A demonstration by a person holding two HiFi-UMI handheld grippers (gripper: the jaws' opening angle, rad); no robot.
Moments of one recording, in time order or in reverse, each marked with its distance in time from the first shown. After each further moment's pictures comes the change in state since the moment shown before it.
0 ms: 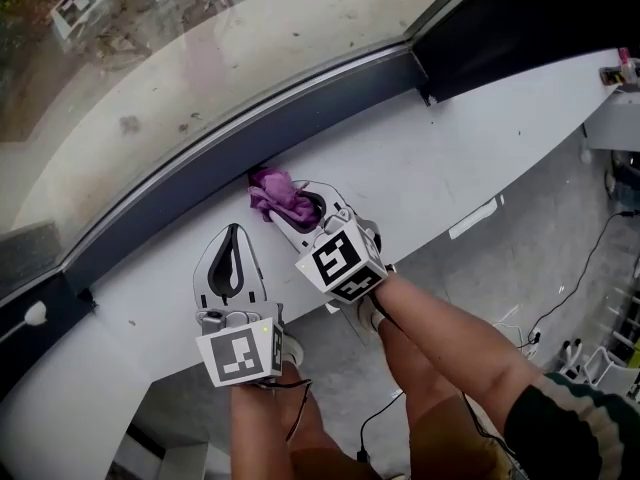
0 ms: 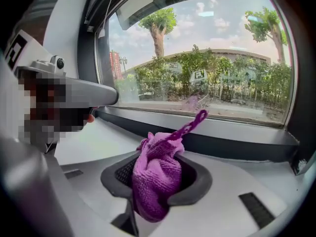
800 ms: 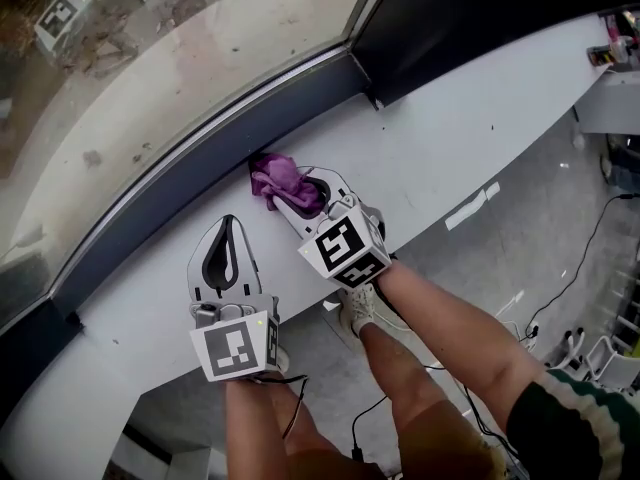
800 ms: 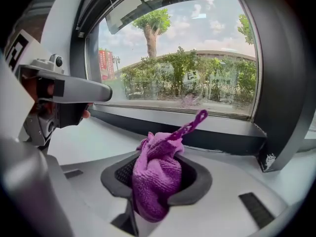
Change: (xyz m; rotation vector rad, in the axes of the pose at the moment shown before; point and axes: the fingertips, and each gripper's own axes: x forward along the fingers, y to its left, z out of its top) left arm 0.041 -0.058 0.014 0.028 -0.012 -0.049; right arm -0.038 -0.077 -0.026 0.009 0.005 -0.081
